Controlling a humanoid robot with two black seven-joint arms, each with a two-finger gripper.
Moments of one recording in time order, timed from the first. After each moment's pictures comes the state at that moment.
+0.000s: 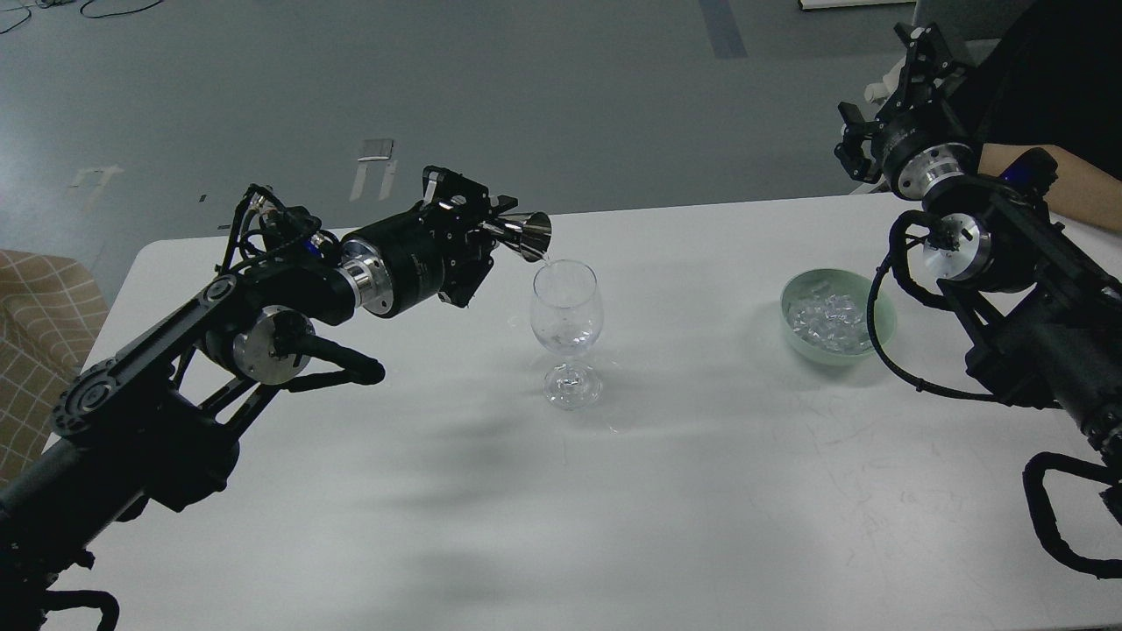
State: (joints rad) left arm -0.64 0.41 -0.87 -1.49 0.45 0.04 0.39; right arm 0.82 -0.23 1.02 0.69 -0.42 -0.02 0.19
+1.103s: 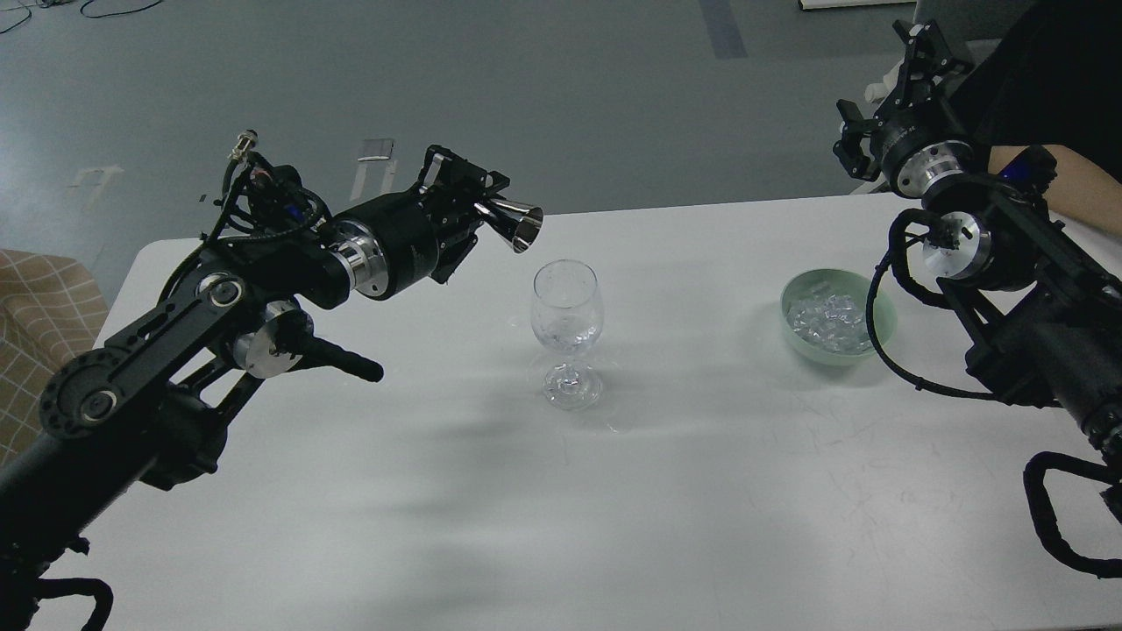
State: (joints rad) left arm -0.68 0.43 -0.87 -1.54 0.69 0.02 0.43; right arm 0.82 -0.23 1.02 0.70 -0.42 -0.02 0.19
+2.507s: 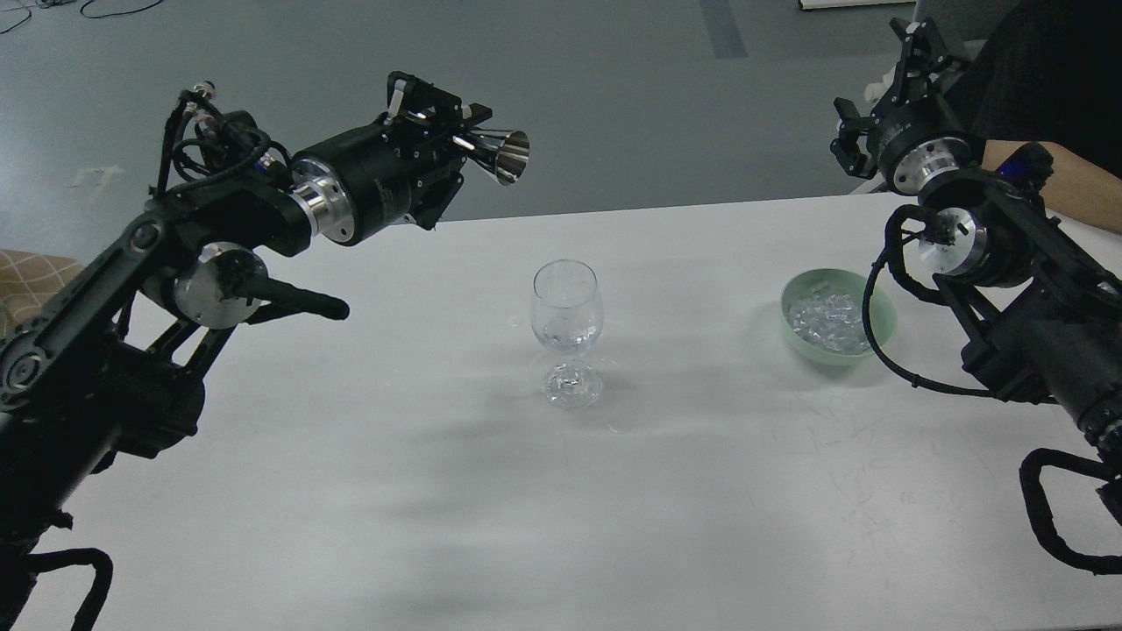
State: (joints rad) left arm -0.70 0.42 -1.10 -1.51 0.45 0.03 0.49; right arm 0.83 -0.22 1.02 0.70 -0.42 -0.03 0.17
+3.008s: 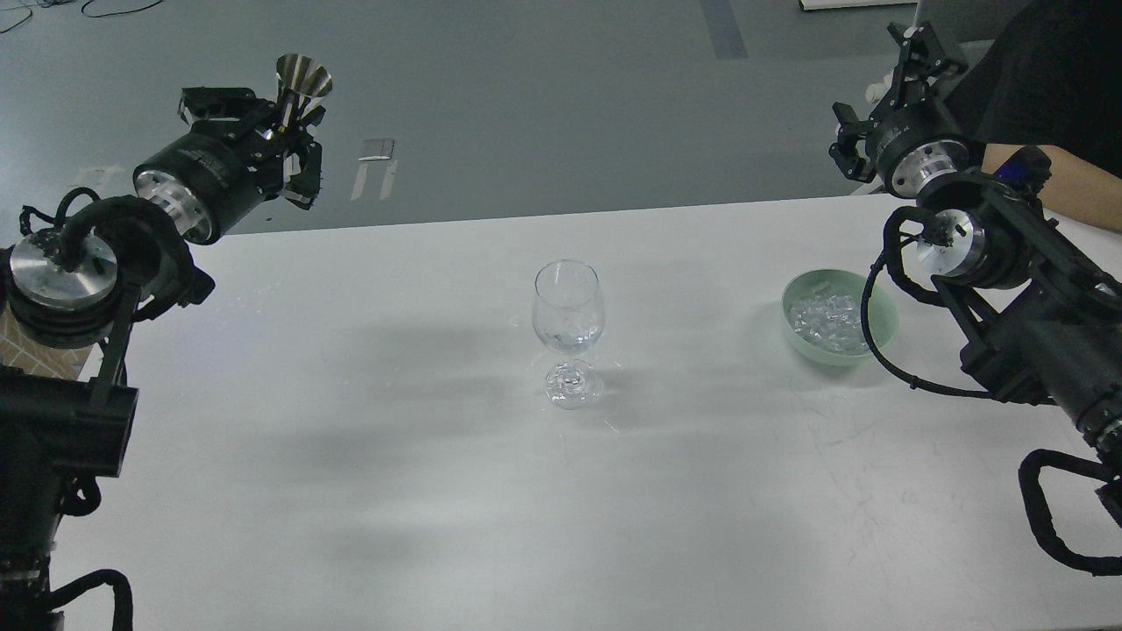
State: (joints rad) left arm -0.48 0.31 -1.56 -1.35 0.01 0.20 0.44; right arm 0.83 -0.22 1.02 0.69 -0.42 -0.04 0.17
